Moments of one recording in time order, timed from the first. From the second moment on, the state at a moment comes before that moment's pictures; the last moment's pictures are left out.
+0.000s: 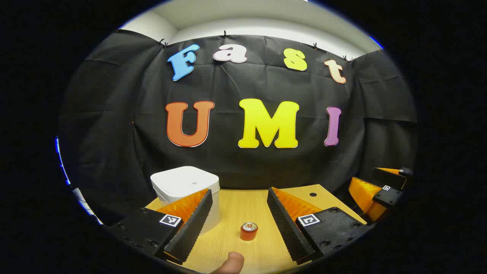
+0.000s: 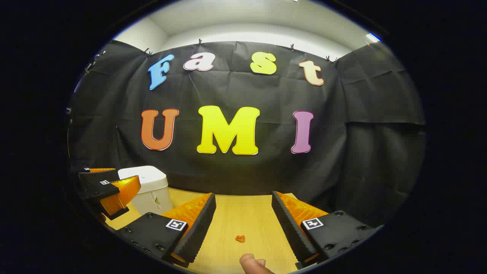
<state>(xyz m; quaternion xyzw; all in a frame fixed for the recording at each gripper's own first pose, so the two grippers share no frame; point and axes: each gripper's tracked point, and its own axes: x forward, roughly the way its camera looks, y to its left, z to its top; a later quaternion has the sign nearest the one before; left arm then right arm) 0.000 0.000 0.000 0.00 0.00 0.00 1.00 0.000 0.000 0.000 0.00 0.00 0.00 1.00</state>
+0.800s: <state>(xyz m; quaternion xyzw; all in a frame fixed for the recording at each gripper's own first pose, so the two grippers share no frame) 0.009 -0.002 -0.007 0.00 0.01 0.01 1.00 0.016 0.005 -0.014 0.00 0.02 0.02 1.00</state>
